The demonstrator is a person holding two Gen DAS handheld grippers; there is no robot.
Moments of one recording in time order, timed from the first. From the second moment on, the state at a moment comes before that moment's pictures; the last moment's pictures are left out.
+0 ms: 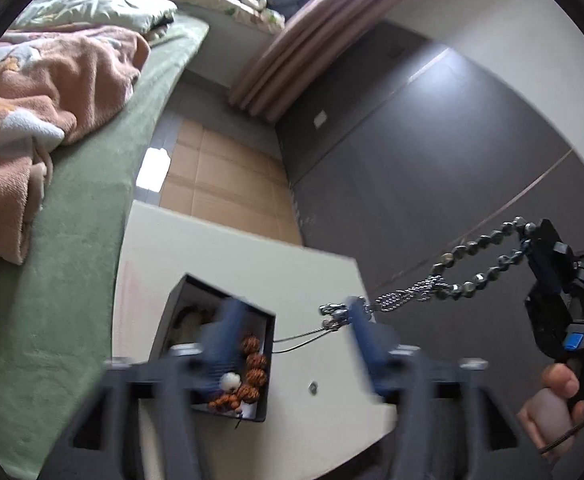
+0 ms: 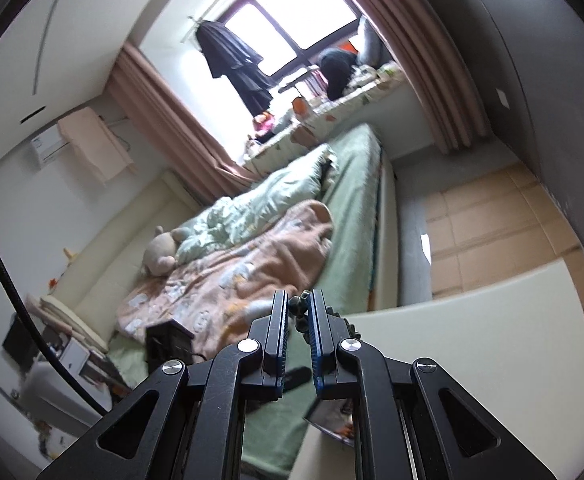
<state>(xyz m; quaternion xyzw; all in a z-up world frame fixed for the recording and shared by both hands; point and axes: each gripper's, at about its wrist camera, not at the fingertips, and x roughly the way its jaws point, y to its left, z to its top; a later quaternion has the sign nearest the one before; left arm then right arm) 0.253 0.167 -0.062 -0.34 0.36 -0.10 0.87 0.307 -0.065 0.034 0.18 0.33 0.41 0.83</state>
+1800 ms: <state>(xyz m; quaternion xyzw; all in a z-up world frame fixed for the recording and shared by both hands) 0.240 0.201 -0.067 -0.35 0.34 -0.02 0.87 0.329 -0.026 -0.177 0.10 0.53 0.44 0.72</state>
